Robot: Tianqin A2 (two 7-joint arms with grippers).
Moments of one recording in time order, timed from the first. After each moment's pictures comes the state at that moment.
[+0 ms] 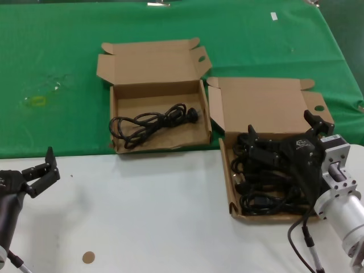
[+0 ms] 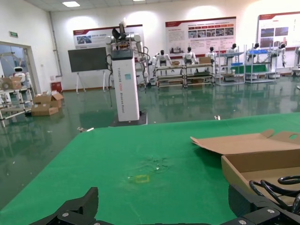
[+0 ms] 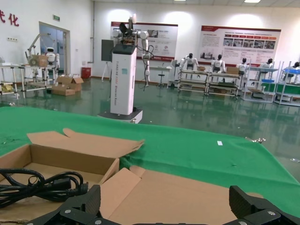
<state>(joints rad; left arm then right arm) 0.00 -0.30 1.60 -1.60 -1.80 0.00 0.00 0.05 0.29 -1.62 1.56 1.78 -0.03 -0.01</state>
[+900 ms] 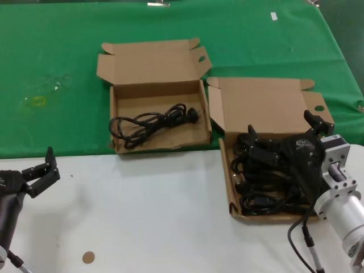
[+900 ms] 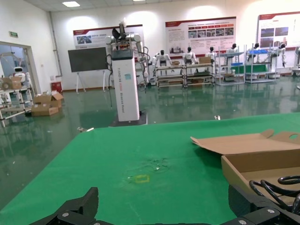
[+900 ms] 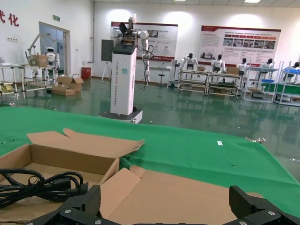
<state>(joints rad) 0.00 -0.30 1.60 -1.60 -1.80 0.00 0.00 0.05 0.29 -1.62 1.56 1.78 -0.03 -0.01</state>
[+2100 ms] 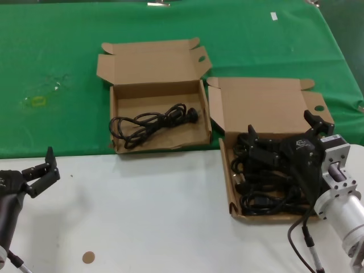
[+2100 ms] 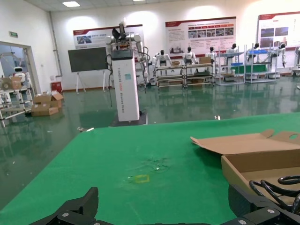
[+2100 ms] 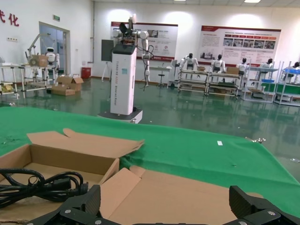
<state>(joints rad) 0.00 -0.30 1.60 -1.60 -1.80 0.00 0.00 0.05 0.29 -1.62 1.56 1.78 -0.03 -0.01</state>
